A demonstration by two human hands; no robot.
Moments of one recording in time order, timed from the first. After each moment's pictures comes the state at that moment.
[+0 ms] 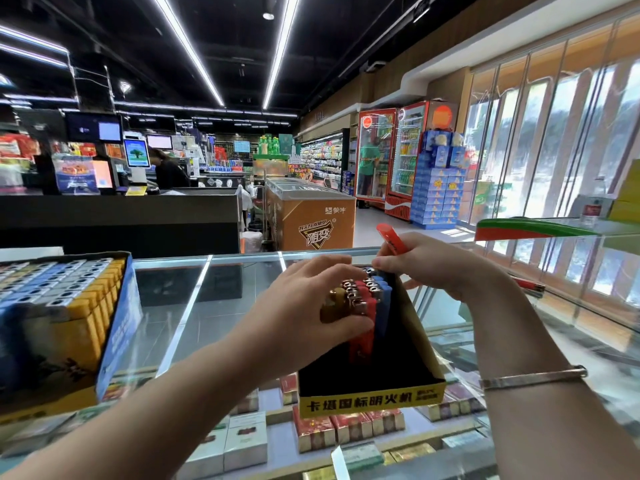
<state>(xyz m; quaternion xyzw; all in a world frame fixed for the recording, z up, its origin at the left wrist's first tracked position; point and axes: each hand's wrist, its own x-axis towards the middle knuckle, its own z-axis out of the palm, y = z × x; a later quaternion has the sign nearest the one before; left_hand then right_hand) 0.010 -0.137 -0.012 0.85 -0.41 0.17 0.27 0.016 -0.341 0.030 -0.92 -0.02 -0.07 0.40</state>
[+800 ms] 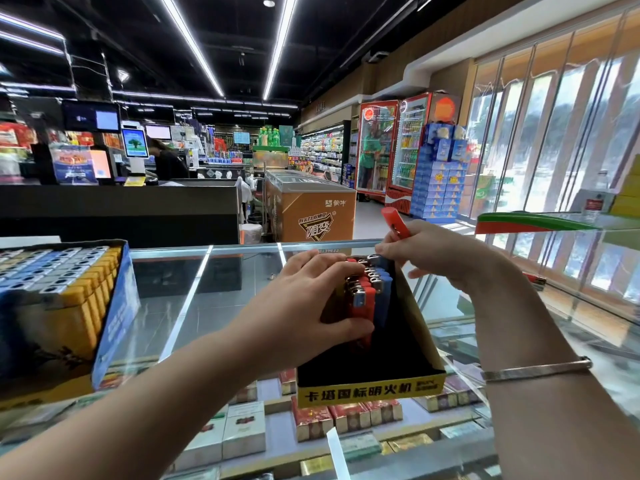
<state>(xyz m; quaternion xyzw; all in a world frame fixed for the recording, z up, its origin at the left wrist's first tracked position) 0.017 -0.137 -0.018 0.88 -0.40 0.15 0.19 0.014 -0.339 0.033 -0.92 0.00 -0.07 0.39</state>
